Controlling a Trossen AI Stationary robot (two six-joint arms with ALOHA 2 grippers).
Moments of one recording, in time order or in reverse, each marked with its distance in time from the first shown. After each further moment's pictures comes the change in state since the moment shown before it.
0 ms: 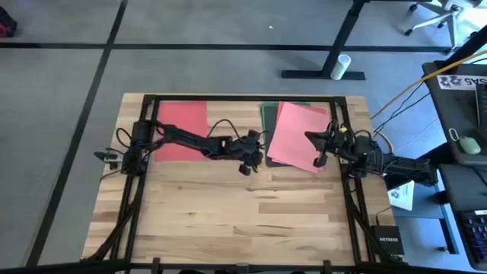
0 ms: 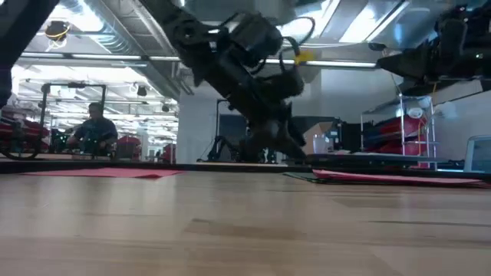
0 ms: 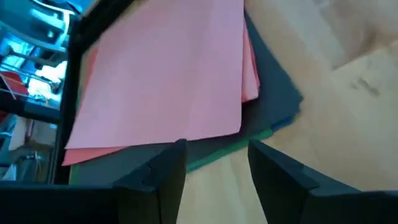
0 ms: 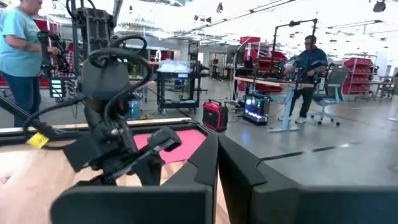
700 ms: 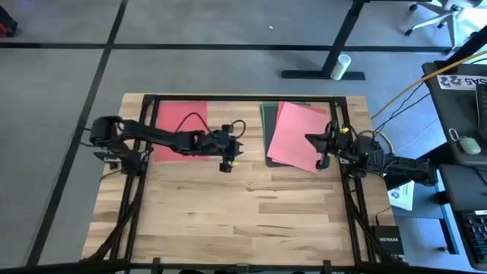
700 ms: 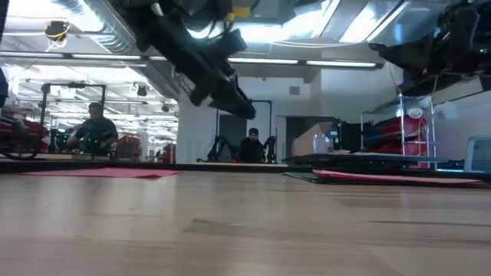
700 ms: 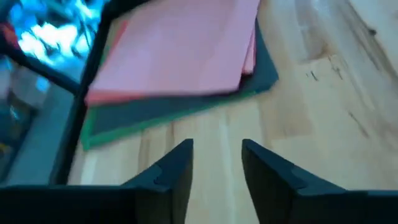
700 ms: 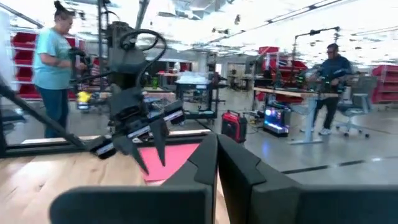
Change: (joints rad) left arm -0.001 -0.386 -0.323 0.026 -0.005 -0.220; right arm 0.000 0.000 0.000 0.047 -0.081 0.022
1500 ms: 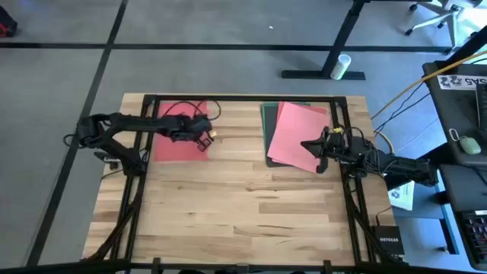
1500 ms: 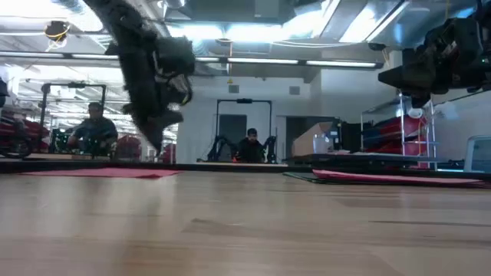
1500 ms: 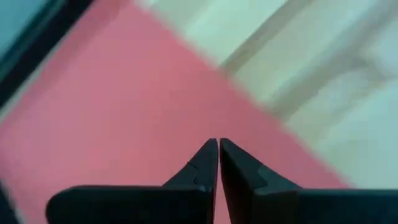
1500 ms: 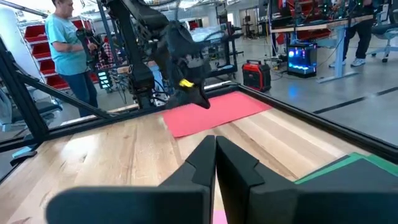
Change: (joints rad) left arm 0.252 -0.187 -0.074 -0.698 -0.219 -0.741; right arm 0.000 0.000 -0.002 -0.175 -0.074 0.236
